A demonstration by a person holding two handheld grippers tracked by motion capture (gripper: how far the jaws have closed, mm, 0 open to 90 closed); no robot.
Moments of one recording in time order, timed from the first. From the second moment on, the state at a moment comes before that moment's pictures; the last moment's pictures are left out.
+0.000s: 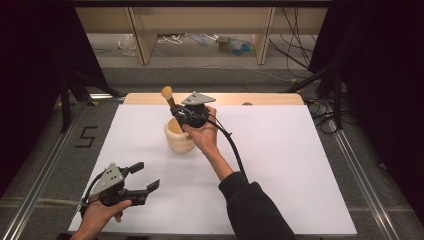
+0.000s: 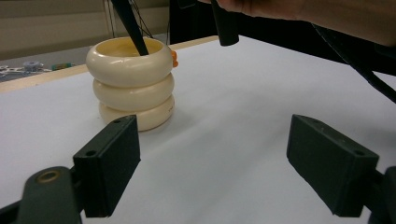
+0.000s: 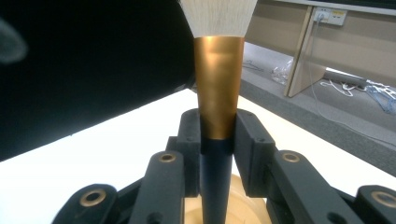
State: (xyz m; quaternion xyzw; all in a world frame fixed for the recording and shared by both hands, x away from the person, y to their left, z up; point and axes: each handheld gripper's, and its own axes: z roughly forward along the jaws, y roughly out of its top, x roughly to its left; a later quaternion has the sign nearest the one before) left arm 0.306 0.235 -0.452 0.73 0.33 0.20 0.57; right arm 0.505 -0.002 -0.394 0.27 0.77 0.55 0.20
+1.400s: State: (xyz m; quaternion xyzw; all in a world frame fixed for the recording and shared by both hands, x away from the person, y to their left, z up) left arm 0.306 0.235 -0.452 0.73 0.33 0.20 0.57; right arm 0.500 -0.010 -0.419 0.30 0.79 0.50 0.19
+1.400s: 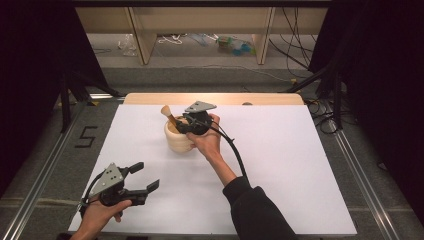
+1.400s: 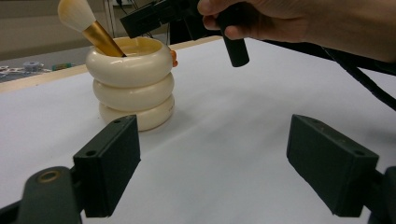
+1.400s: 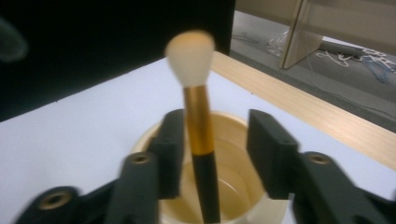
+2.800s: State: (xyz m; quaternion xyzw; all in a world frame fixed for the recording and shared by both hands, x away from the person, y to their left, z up) left arm 0.306 0.232 -0.453 0.71 0.34 0.20 0.59; right arm 0.460 -0.086 -0.399 0.32 0.76 0.53 0.19
